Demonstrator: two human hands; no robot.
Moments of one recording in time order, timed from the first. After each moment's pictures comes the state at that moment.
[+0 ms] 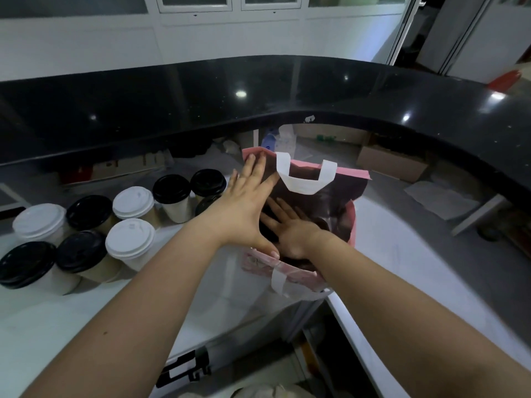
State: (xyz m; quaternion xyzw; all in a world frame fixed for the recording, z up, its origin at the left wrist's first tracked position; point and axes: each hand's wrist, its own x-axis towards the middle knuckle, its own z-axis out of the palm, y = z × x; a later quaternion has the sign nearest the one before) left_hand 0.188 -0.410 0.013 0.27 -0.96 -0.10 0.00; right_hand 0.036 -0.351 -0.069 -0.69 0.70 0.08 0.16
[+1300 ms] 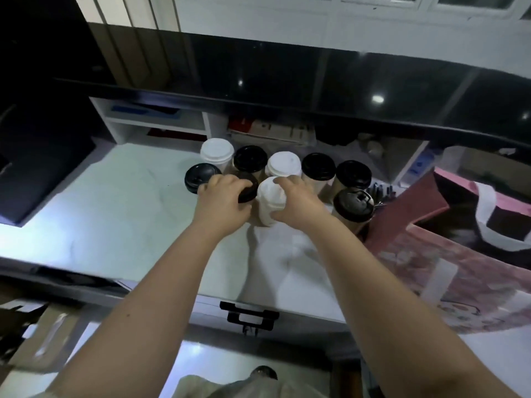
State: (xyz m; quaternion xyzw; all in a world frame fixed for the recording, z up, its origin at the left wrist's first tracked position) left_hand 0.447 -0.431 -0.057 0.66 -0.73 -0.07 0.15; right_hand 0.266 -0.459 -0.064 -0.76 0.62 -0.07 0.19
